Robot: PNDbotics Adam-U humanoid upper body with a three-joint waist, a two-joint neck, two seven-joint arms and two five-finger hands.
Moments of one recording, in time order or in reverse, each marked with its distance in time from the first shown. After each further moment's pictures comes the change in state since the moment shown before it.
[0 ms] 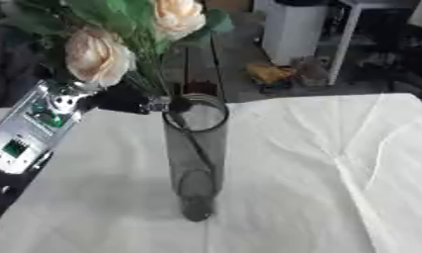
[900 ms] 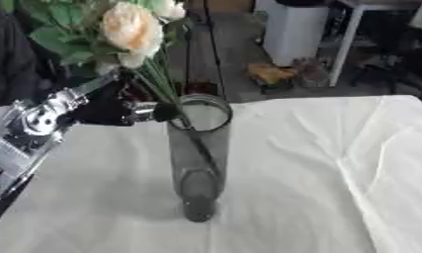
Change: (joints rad) left arm 0.138 0.042 0.056 -0.166 0.034 -0.028 0.118; right arm 0.000 0.009 -0.001 0.000 0.000 -0.002 -0.003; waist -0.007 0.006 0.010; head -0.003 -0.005
